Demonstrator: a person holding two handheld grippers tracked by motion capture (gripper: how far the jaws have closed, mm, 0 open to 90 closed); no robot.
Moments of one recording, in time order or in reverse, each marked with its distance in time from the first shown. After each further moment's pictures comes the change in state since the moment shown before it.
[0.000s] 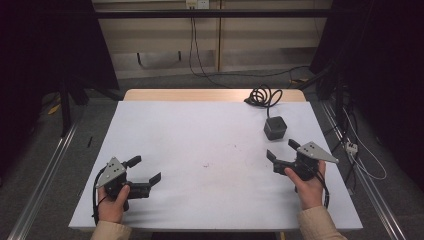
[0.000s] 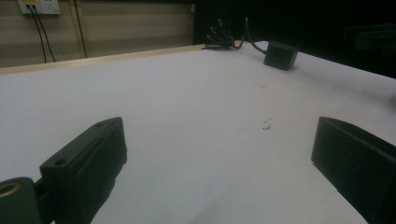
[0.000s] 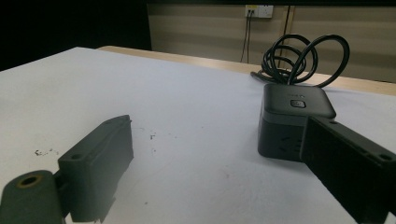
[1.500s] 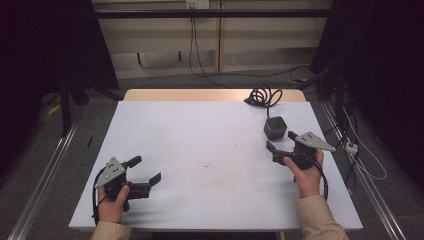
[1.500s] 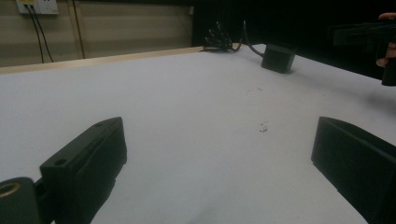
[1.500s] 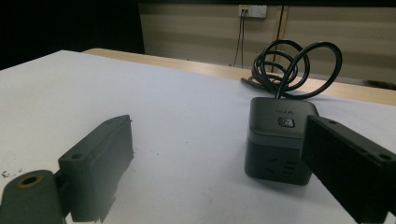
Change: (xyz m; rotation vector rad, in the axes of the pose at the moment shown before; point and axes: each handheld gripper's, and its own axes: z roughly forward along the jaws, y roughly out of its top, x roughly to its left) left arm -0.001 0.000 -0.001 -0.009 -0.006 -0.011; right arm -0.013 0.013 0.022 0.009 -0.022 0.001
